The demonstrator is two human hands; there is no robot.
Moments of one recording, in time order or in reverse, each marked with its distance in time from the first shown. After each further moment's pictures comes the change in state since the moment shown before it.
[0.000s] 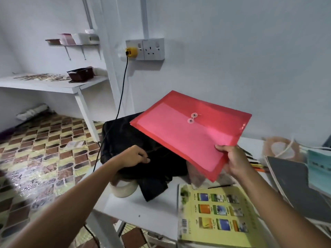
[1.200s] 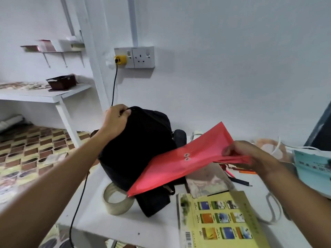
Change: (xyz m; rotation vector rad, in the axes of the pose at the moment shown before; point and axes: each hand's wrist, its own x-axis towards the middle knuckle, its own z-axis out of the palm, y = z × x) left_hand 0.044 0.038 -0.102 -0.238 0.712 0.289; right_hand -0.007 -0.062 -0.008 -0.574 0.061 0.200
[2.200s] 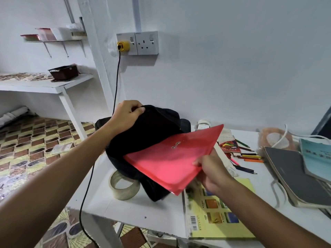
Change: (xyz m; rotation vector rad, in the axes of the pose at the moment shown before) left_hand -0.024 0.011 0.001 0.070 -0.224 0.087; right_hand -0.068 0.043 0.128 0.480 -0.113 -0.100
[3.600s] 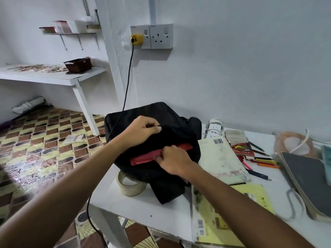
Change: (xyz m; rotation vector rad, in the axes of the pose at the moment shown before) left_hand -0.046 -0.001 0.012 -0.139 -0.253 -0.108; right_hand 0.070 0.036 0.082 -1.603 -0.280 -0.566
